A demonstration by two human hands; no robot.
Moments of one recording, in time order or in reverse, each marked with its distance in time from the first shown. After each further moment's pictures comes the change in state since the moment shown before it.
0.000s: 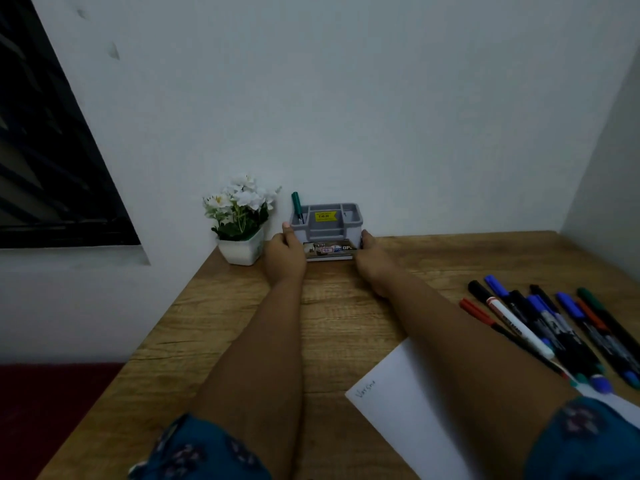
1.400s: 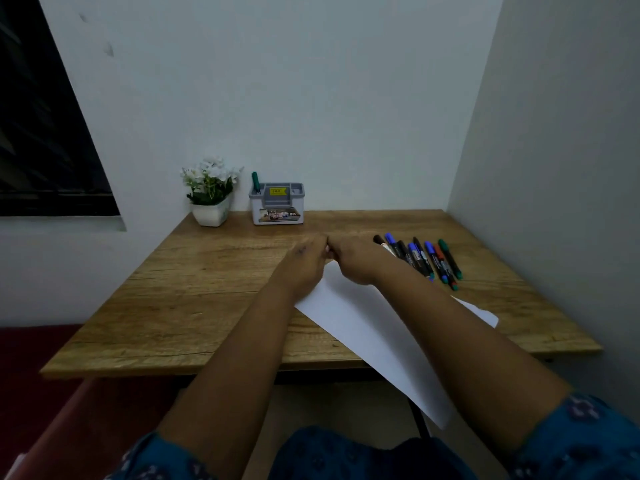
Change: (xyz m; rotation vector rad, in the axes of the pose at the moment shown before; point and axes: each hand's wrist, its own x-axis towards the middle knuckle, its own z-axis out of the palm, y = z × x) left_hand -0.205 0.085 -0.086 0.107 -0.579 0.787; right_hand -0.212 -0.026 -0.100 -0.927 -0.166 -0.356
